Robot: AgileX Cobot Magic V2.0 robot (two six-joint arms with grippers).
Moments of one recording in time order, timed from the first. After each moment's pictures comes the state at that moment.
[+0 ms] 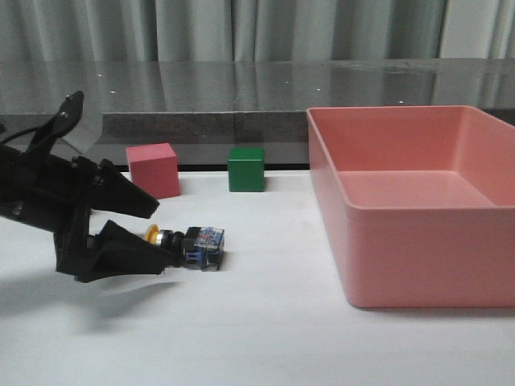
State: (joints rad) left arm -0.10 2.02 -0.91 -1.64 0.91 2.66; right arm 0.17 0.32 -0.40 0.20 0.42 -0.38
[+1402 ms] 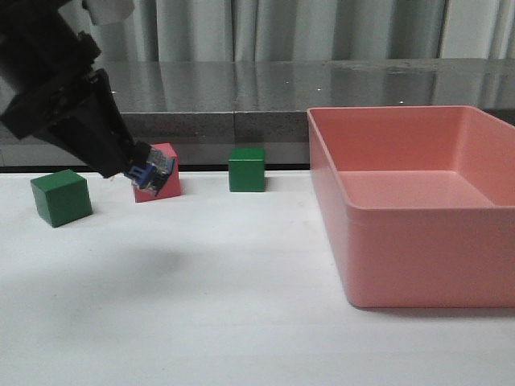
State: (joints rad) left arm -0.29 1.71 -1.30 -0.41 0.96 1.40; right arm 0.17 0.32 -0.40 0.20 0.42 -0.38
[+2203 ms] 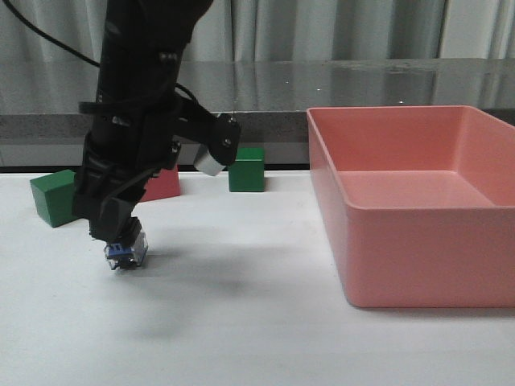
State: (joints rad) left arm -0.67 2.03 -1.52 0.45 1.21 0.76; right arm 0.17 0.32 -0.40 0.20 0.42 -0.38
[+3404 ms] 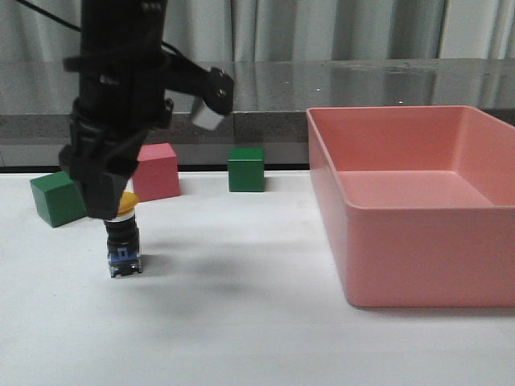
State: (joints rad) left arm -0.64 1.92 -1.53 0.40 1.21 0.73; right arm 0.17 0.32 -0.40 0.20 0.43 -0.38
